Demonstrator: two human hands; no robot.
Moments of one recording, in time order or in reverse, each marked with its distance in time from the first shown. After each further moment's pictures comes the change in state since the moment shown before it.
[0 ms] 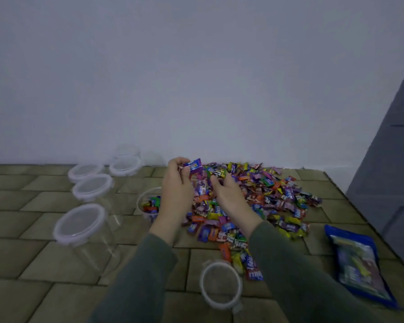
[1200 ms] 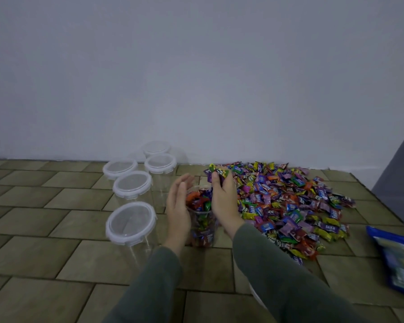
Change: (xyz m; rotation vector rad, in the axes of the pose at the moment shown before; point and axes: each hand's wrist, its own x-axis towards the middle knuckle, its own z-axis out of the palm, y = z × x) left_hand 0.002 -0.103 -0.074 -0.508 0.000 -0.130; right_hand 0.002 -0.015 0.133 0.047 0.214 -0.169
